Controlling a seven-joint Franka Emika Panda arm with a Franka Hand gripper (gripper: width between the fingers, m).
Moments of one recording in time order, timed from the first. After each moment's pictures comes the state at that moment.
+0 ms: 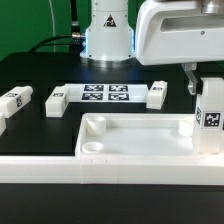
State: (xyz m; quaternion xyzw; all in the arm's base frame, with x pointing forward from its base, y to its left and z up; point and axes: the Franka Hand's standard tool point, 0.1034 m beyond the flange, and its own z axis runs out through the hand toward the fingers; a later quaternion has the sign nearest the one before) arm 0.636 0.103 0.114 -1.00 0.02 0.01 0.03
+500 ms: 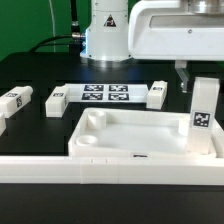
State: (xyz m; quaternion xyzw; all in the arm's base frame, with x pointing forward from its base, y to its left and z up) arm 0.637 0.090 0.115 -0.98 0.21 0.01 0.03
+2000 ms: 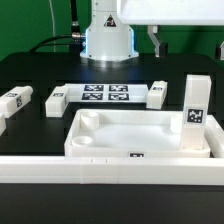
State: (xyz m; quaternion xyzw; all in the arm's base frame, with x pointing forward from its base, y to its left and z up) arm 0.593 0.081 0.150 -0.98 0.22 0.01 0.03
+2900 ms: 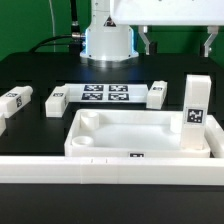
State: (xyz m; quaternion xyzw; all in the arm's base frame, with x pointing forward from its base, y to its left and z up) arm 0.538 0.071 0.142 -0.98 0.21 0.01 0.03
